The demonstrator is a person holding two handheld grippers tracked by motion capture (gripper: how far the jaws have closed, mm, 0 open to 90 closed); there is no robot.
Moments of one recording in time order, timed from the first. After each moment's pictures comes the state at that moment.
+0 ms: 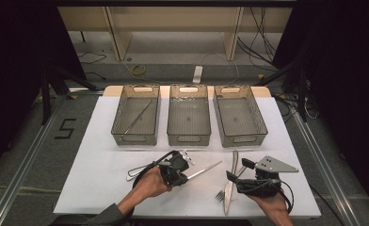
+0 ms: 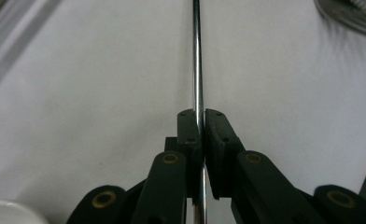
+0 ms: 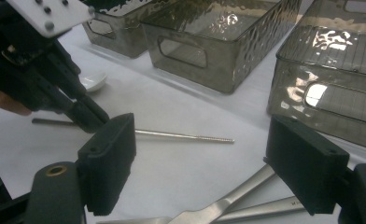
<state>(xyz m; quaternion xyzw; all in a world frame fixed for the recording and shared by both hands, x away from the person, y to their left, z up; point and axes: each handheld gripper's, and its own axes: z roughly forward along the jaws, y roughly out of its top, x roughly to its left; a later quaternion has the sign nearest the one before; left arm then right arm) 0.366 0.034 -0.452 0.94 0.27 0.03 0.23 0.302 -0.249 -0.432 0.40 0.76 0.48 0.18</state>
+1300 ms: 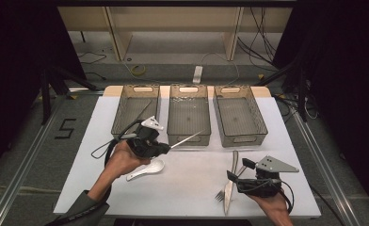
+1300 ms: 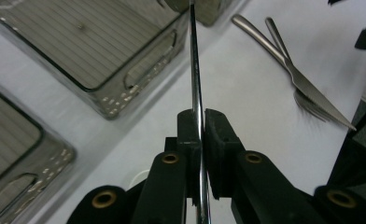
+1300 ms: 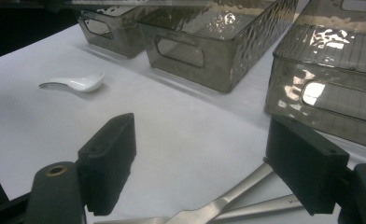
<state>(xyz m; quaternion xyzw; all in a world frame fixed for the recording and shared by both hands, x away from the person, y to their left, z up) 0.391 0.112 -0.360 0.87 0.32 0.06 0.36 0.302 -0.250 -0.432 0.40 0.76 0.48 0.18</state>
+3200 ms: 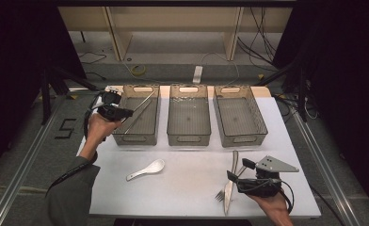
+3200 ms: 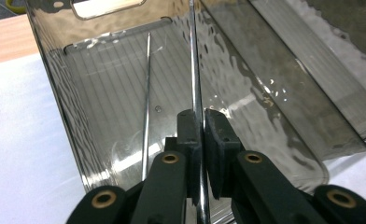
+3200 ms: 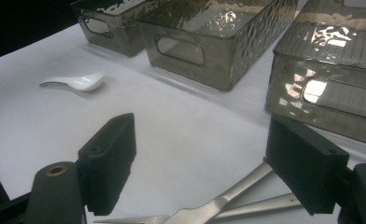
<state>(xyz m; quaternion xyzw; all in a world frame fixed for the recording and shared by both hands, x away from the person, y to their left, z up) 0.510 0.219 -0.385 0.78 0.51 0.14 0.34 0.303 -0.251 -0.434 0.40 0.76 0.48 0.18</state>
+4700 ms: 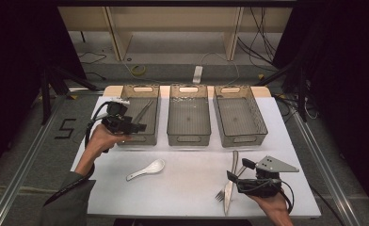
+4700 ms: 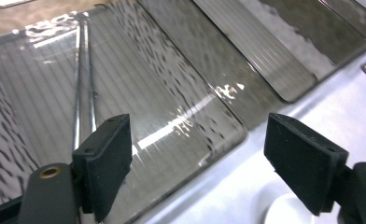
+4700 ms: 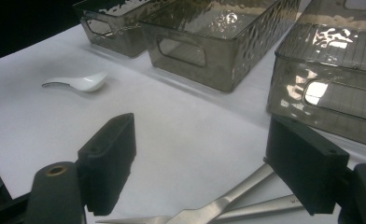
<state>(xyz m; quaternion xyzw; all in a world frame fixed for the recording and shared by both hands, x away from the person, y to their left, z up) 0.468 0.197 -0.388 0.81 0.45 0.10 0.37 0.302 -0.250 -0.433 0.40 0.76 0.48 0.18</state>
